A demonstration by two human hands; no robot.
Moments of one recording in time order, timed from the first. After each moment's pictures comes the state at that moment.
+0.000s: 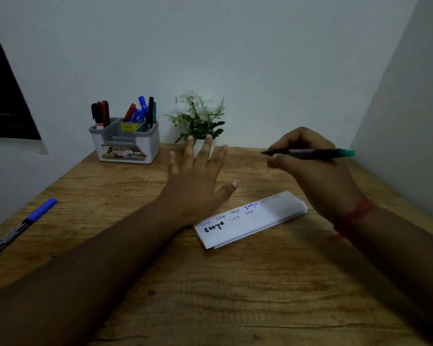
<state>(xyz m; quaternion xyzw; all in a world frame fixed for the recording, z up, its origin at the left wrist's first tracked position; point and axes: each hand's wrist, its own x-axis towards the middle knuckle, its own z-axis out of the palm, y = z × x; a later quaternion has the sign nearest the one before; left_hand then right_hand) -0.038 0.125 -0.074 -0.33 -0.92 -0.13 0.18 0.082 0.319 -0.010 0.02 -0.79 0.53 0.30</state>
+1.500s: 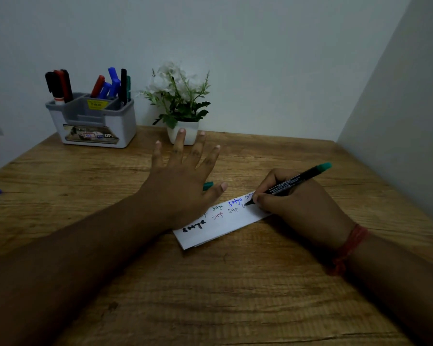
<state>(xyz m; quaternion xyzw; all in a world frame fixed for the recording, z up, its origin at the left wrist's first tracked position) -0.040 0.136 -0.093 -0.35 -0.92 -0.04 0.18 0.092 0.334 -0.062 -0.06 -0.89 0.43 0.16</state>
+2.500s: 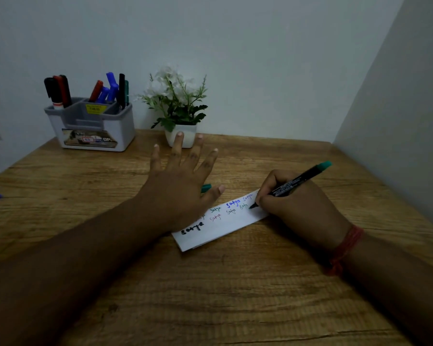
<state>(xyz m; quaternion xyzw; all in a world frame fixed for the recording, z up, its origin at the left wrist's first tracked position) -0.040 0.136 -0.094 -0.35 -0.92 -0.03 0.18 0.093 0.335 -0.061 -0.07 -0.89 0.41 0.17</state>
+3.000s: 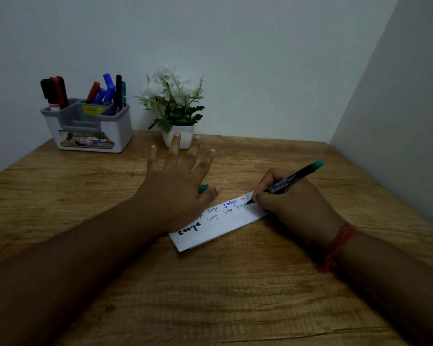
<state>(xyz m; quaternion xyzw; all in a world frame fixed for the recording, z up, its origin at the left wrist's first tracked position) -0.037 0.136 -0.091 -0.35 -0.92 -0.03 0.17 0.090 0.337 -0.063 -0.09 -0.89 0.42 0.18</state>
